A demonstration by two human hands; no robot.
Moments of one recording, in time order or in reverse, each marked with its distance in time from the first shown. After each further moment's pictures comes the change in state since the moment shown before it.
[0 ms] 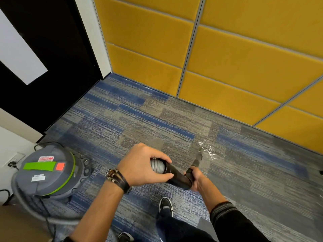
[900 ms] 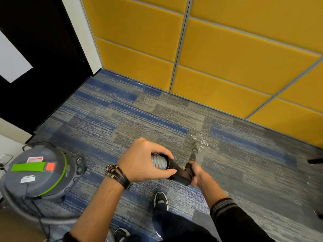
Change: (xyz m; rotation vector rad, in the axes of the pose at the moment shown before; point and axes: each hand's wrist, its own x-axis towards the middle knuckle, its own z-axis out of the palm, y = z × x) left_hand 0.020 0.019 0.024 -0.075 -0.013 0.073; right_hand -0.004 -0.011 -0.033 0.075 0.006 -0.019
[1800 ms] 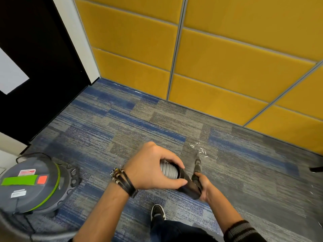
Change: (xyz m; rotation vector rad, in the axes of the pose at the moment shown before) left_hand 0.055 0.039 0.008 -0.020 -0.047 0.053; right_hand 0.005 -0.036 -0.044 -0.145 0.028 -0.017
